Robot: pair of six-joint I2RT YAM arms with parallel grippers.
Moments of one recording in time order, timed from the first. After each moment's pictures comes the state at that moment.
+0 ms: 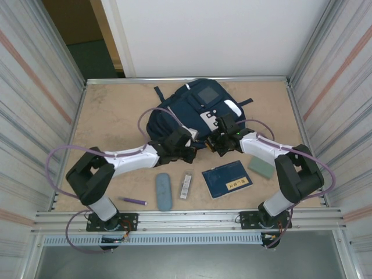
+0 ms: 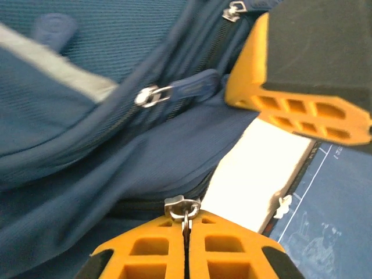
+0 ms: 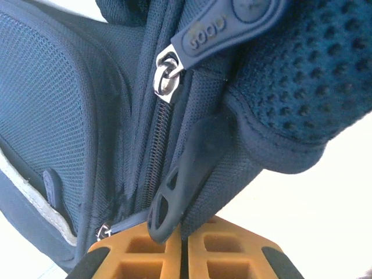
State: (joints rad) left arm -0.85 1.62 0.95 -0.15 0.02 -0.39; right arm 0.49 1.57 0.91 -0.32 -0.23 1.37
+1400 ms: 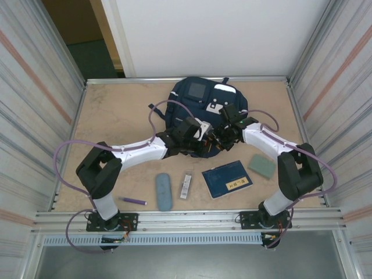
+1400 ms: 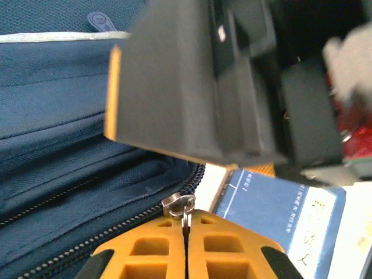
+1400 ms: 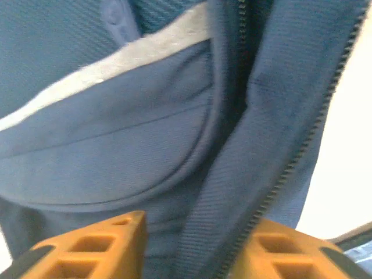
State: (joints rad) left arm -0.87 1.74 1.16 -0.17 0.20 -0.37; right arm 0.46 1.59 1.06 -0.58 -0.21 1.23
